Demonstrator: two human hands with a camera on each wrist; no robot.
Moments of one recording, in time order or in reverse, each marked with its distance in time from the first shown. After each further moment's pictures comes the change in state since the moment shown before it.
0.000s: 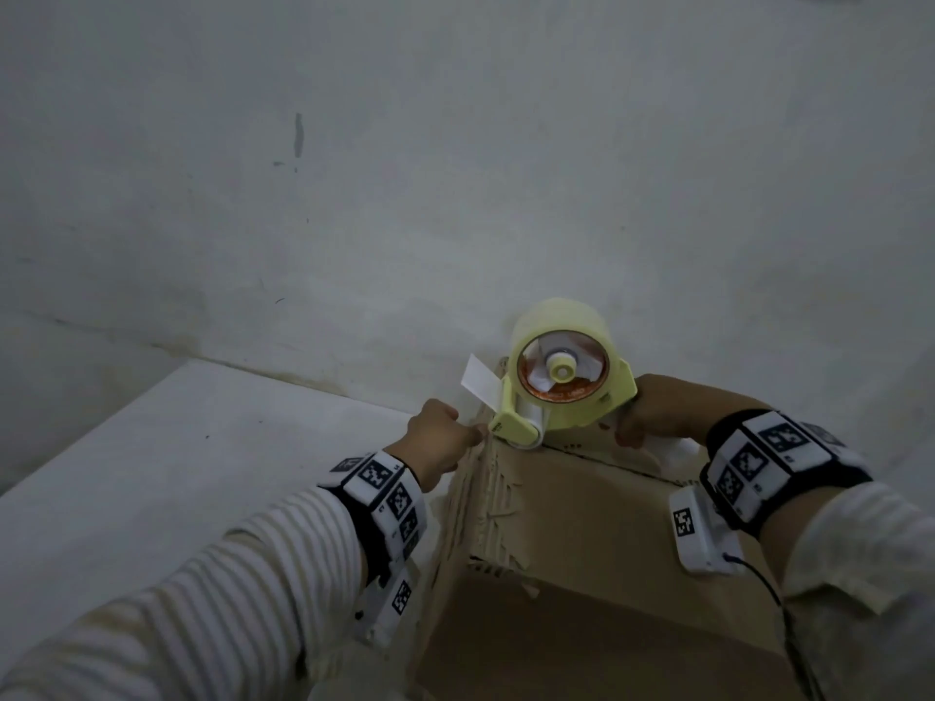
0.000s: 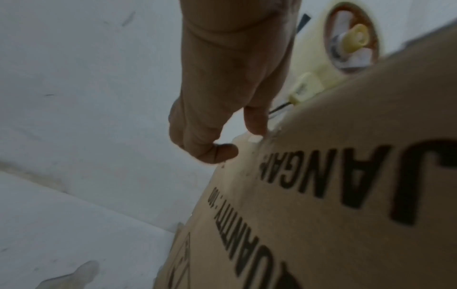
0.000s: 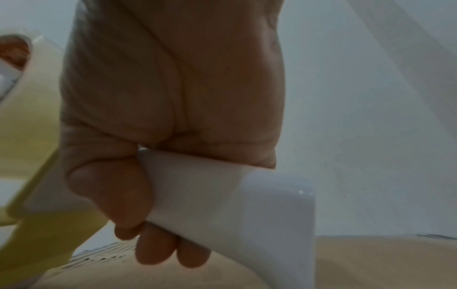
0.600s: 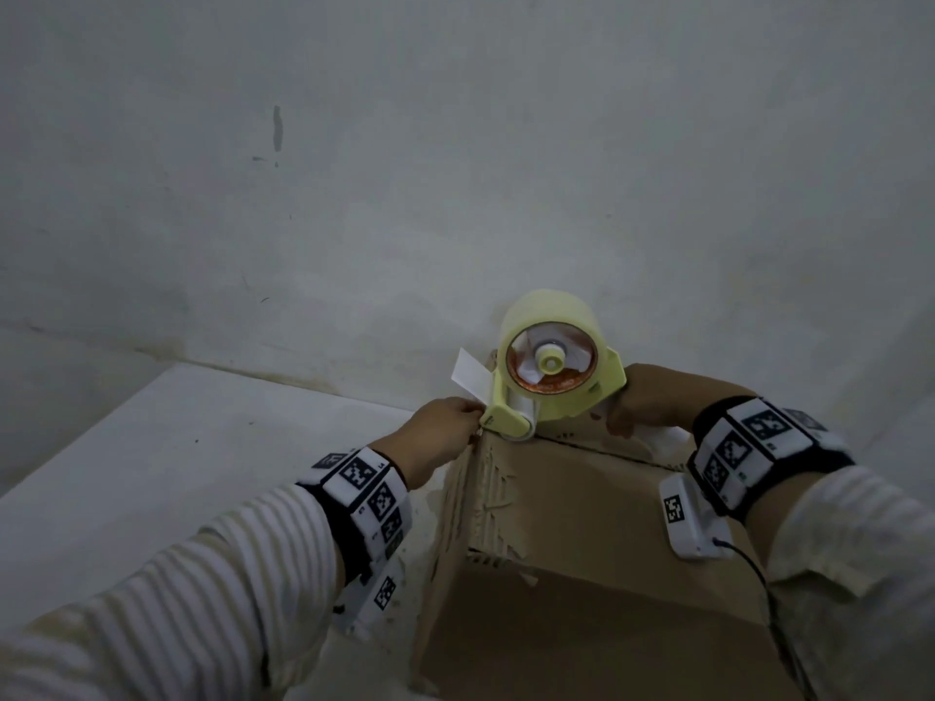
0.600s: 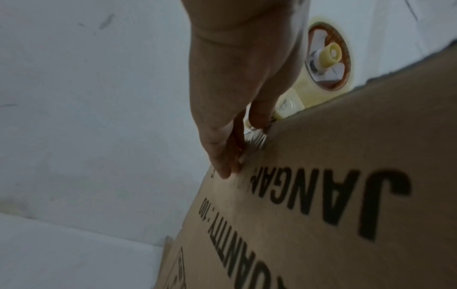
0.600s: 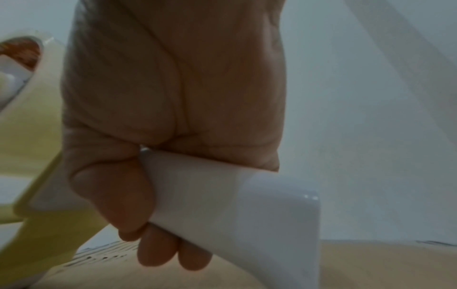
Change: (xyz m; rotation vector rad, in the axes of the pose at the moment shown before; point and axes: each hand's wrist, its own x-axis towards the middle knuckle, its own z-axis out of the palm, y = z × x) left_hand -0.011 0.011 -0.001 0.145 -0.175 0.124; right_hand 0.005 0.002 0.005 0.015 0.000 0.013
